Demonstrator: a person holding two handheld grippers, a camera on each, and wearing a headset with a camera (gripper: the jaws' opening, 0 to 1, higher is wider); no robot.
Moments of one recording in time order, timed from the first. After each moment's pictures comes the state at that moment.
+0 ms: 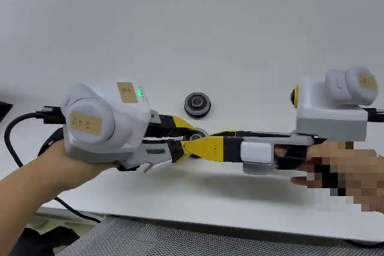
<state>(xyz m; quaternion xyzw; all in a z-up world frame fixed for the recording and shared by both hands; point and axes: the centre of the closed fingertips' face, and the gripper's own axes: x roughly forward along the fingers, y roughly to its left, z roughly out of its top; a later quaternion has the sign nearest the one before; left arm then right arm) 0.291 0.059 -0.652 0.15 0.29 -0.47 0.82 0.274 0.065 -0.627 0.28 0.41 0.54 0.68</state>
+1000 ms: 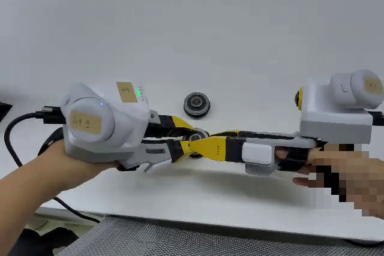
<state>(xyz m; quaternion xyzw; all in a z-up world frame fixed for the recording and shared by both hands) 0.291 0.059 -0.651 0.15 0.29 -0.47 0.82 0.279 0.060 -0.630 0.27 0.40 0.53 0.69</state>
